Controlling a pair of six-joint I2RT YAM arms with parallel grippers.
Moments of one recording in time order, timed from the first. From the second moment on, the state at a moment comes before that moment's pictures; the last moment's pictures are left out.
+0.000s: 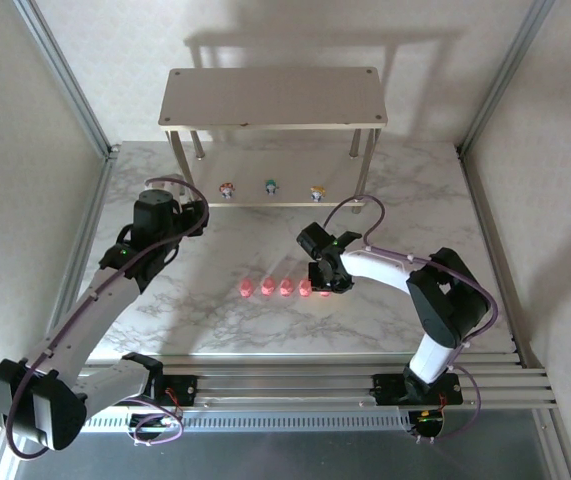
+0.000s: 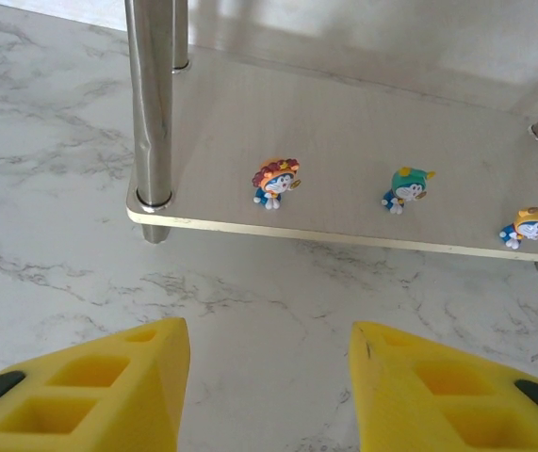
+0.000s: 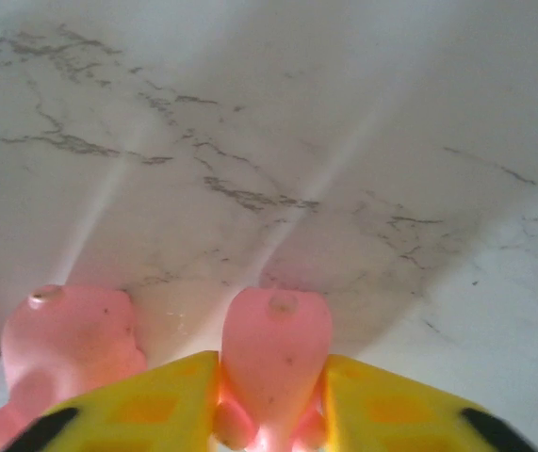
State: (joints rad) left arm -0.27 1.09 0.90 -0.30 -0.11 -0.36; right arm 0.76 1.71 1.05 -0.72 0.08 0.69
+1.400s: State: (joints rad) left arm -0.24 1.38 1.40 -0.36 0.02 -0.30; right arm 0.41 1.81 2.36 -1.05 0.26 0.16
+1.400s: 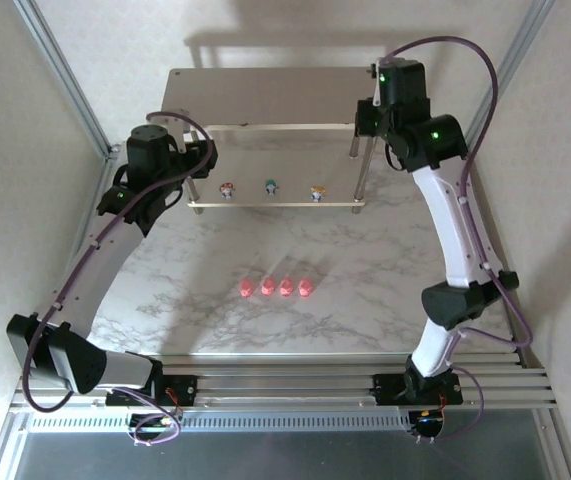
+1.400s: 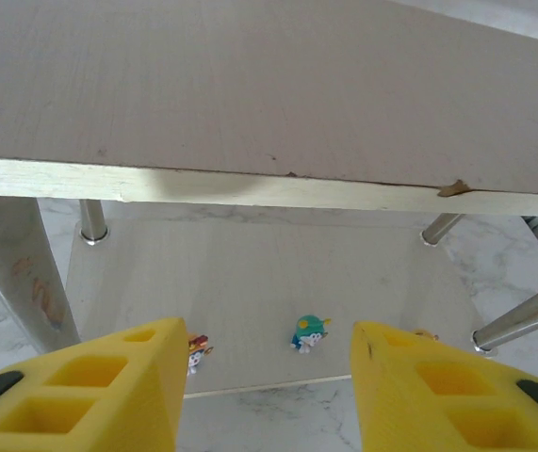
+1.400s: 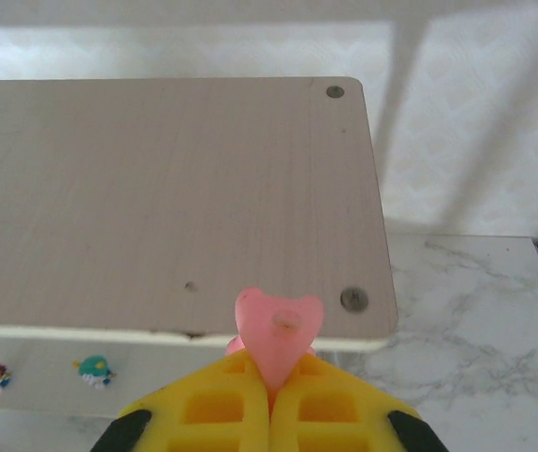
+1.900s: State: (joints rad) left arm -0.22 1.40 1.44 -0.38 0.03 -0.29; right arm 0.38 1.96 2.49 -1.04 0.19 0.14
